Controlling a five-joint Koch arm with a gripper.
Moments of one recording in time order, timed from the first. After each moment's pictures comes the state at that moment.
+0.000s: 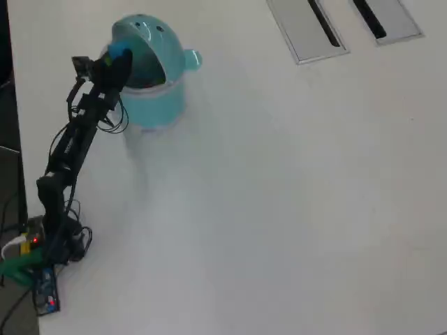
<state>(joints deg) -52.6 74.4 62.8 6.3 -114.9</state>
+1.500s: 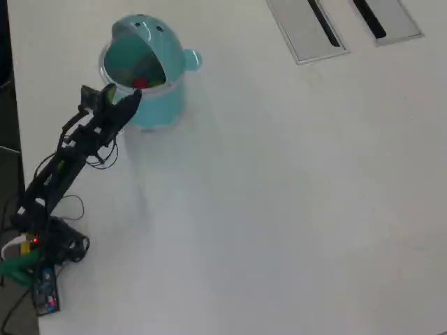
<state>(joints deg) -40.3 105.6 97.7 9.6 -98.4</state>
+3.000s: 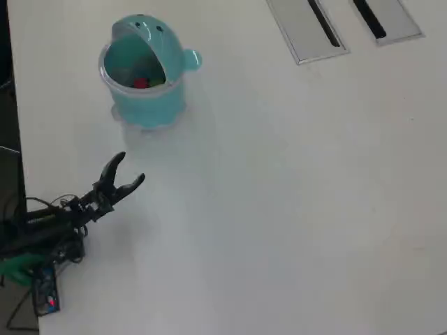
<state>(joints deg) -21.3 131.1 166.5 -39.6 -51.6</state>
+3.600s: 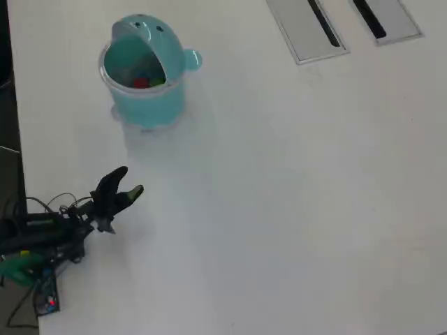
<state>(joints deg) -15.4 131.1 176.5 -50.1 -26.9</state>
